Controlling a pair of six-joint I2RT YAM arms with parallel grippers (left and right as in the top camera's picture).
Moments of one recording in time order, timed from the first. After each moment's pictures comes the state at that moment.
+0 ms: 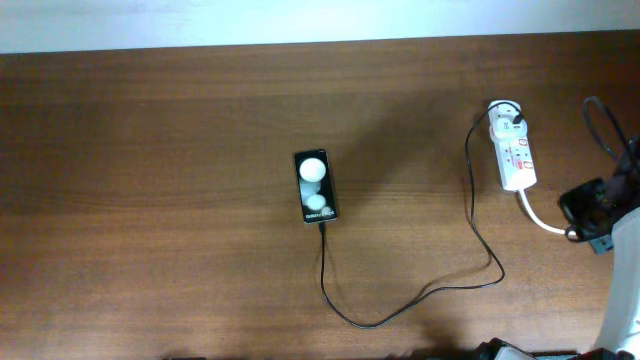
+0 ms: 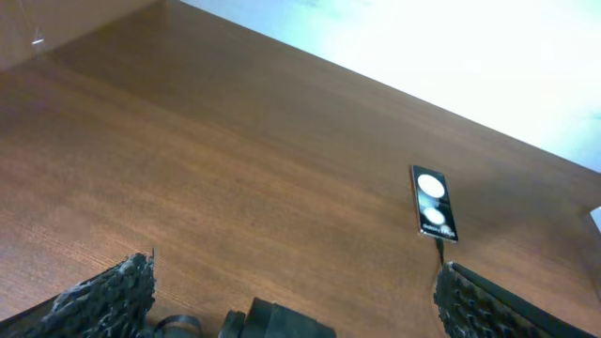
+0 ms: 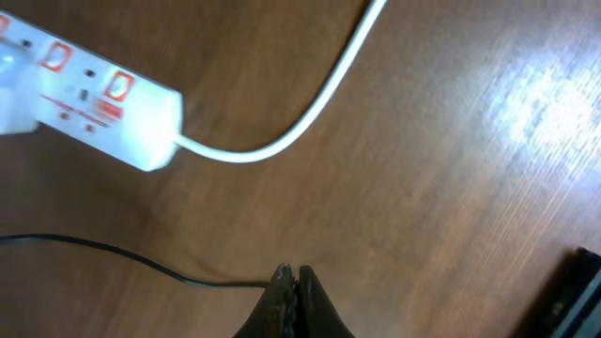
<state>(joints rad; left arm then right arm) -0.01 0.02 1.30 -1.65 -0.17 -0.36 -0.54 1.36 1.19 -1.09 0.07 0.63</state>
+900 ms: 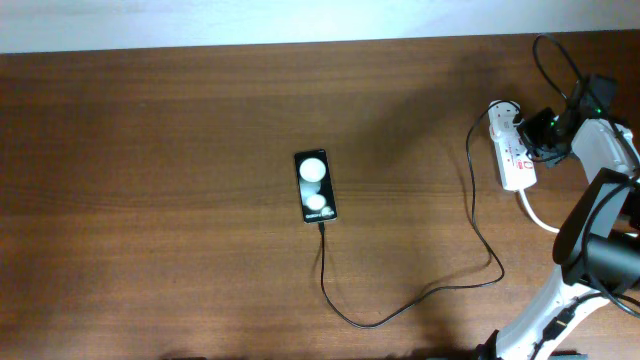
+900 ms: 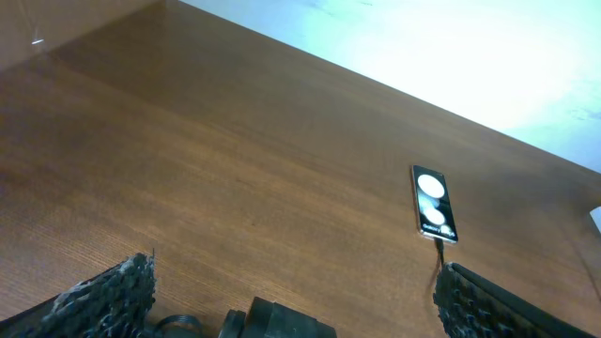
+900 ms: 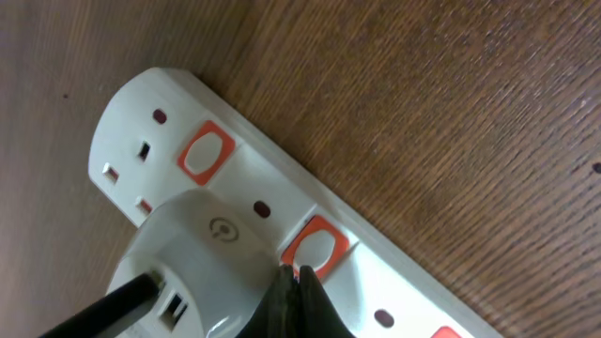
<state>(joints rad) -0.01 0.02 1.30 -1.66 -0.17 -0.36 -0.42 2.09 1.51 -0.57 -0.21 0.63</state>
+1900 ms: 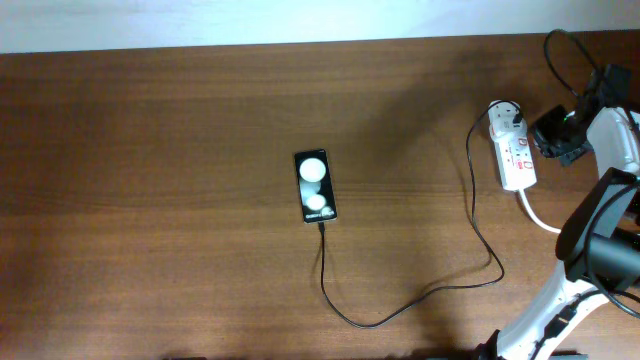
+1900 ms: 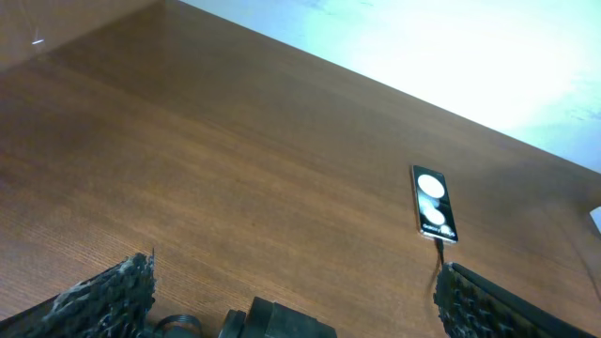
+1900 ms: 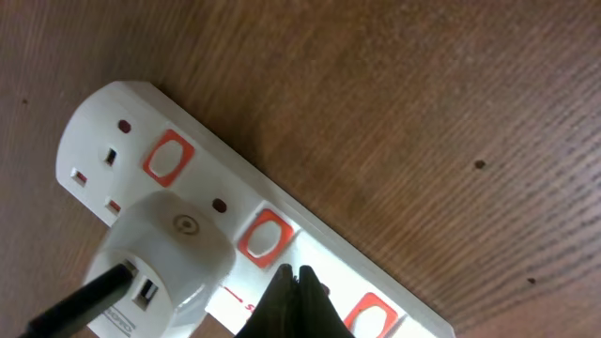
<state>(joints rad) -0.01 0.02 1.30 -1.66 -0.17 -0.36 -0.45 2.12 1.66 -0.78 -0.15 0.57</state>
